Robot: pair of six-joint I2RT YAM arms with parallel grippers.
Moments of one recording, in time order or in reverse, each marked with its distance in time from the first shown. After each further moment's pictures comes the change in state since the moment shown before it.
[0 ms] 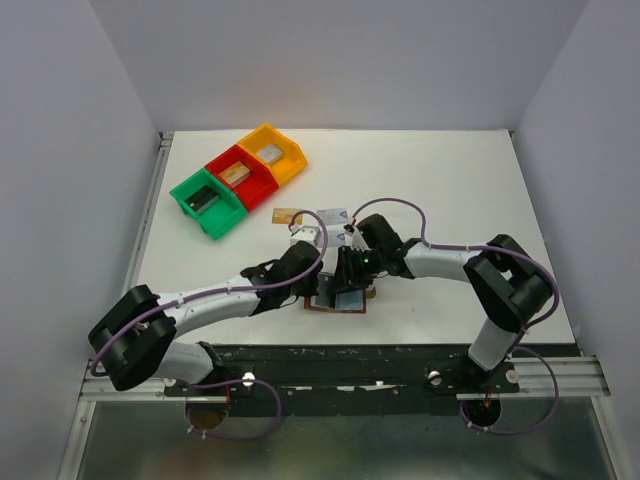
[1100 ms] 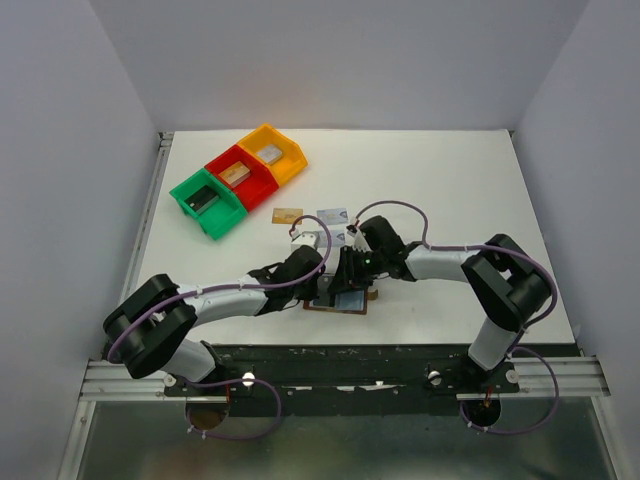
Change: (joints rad) left arm 0.006 0.120 -0.037 0.083 0.011 -0.039; right arm -0.002 0.005 -0.033 0.073 -0.024 0.047
